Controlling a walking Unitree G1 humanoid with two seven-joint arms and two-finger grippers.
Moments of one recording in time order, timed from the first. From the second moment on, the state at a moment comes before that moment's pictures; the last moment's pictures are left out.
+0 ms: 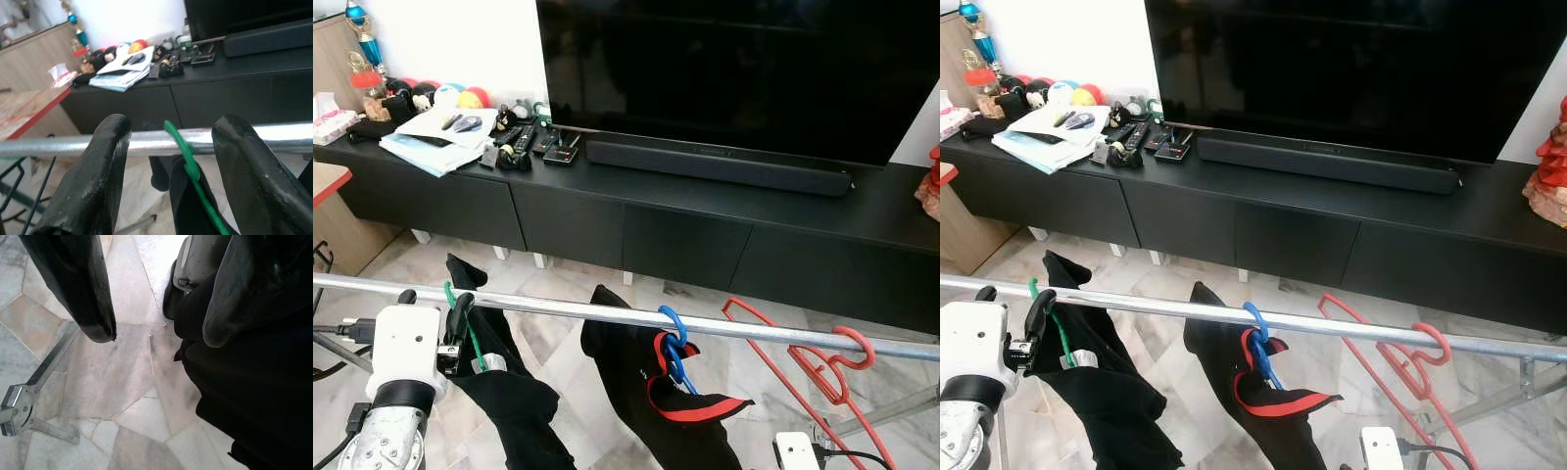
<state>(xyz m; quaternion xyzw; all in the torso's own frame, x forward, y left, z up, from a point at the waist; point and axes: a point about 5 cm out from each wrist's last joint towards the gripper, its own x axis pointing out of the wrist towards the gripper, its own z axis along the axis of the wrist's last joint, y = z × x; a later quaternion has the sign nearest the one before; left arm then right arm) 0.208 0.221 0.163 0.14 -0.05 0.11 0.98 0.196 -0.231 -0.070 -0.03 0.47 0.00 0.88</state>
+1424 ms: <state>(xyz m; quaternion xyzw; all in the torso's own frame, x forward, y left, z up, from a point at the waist) 0.275 0.264 0.117 0.09 0.15 0.14 0.98 0.197 -0.233 -0.069 -0.03 0.47 0.00 0.88</state>
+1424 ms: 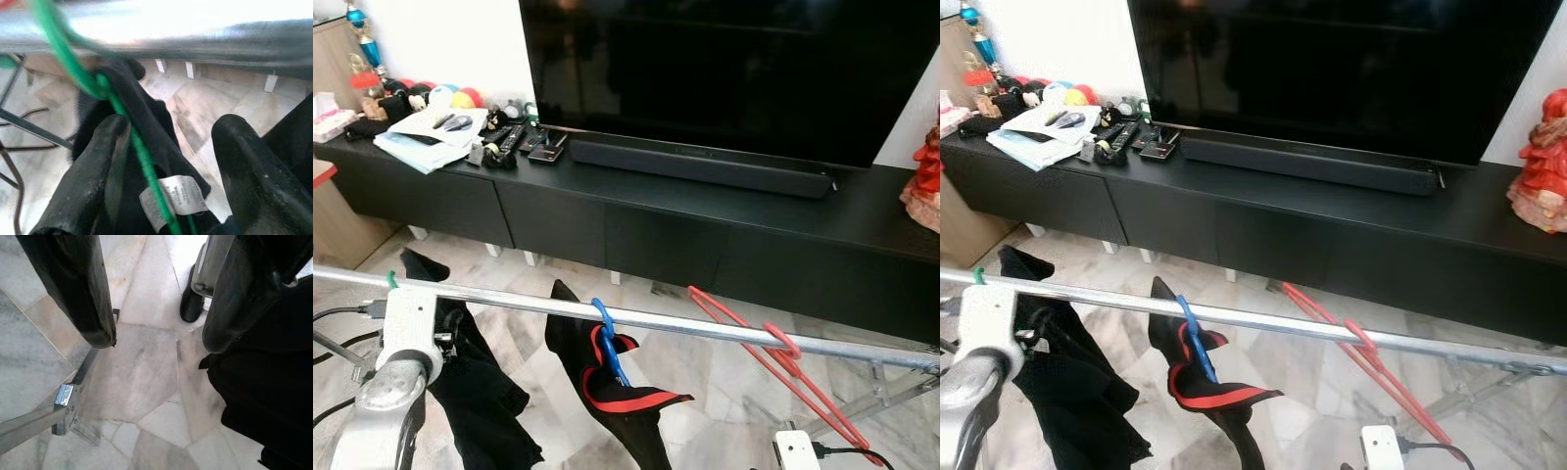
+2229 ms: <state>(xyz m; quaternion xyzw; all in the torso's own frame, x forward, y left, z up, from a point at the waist) 0.283 0.283 0.100 0.00 0.18 0.22 0.96 0.197 -0.233 -0.069 -0.03 0.47 0.00 0.88</state>
